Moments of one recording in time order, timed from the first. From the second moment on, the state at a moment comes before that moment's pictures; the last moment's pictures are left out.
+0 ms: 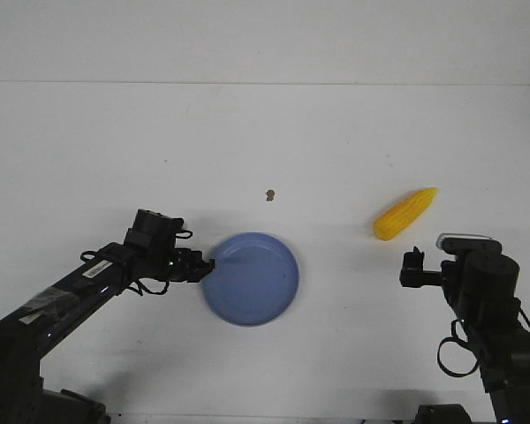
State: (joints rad) left arm -0.32 1.54 0.87 -0.26 0.47 -0.31; right arm 0.03 0.79 0.83 -0.64 0.08 0.08
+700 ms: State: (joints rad) left arm -0.24 1.37 0.87 -0.21 0.47 -0.28; right arm 0.03 0.79 0.83 -0.64 0.08 0.08
